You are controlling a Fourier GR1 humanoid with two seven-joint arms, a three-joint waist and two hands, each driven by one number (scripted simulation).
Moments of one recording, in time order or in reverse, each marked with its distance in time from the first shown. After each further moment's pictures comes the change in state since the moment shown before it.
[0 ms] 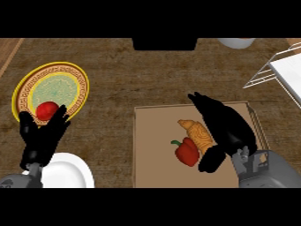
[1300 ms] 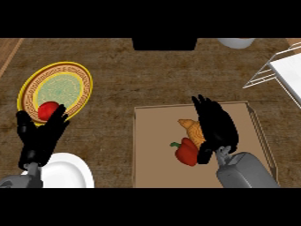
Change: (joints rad) left arm 0.014 -0.090 0.129 -0.031 -0.121 -0.097 0.053; right arm 0.106 0.198 -0.096 0.250 0.464 -0.056 -0.187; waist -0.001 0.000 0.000
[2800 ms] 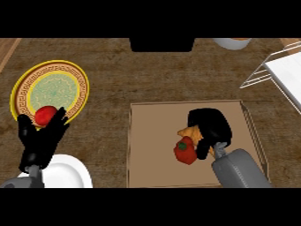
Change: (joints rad) left arm 0.015 -0.050 0.058 0.016 -0.059 -0.048 -0.013; right arm 0.000 0.091 -0.123 0.206 0.105 -0.090 -0.277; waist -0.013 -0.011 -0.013
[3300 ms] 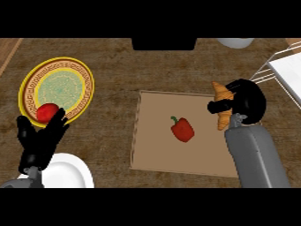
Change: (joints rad) left arm 0.011 0.001 -0.001 -0.009 -0.002 -0.003 -0.004; right arm -0.160 0.087 -0.379 -0.008 0.027 -0.366 0.581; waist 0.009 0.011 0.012
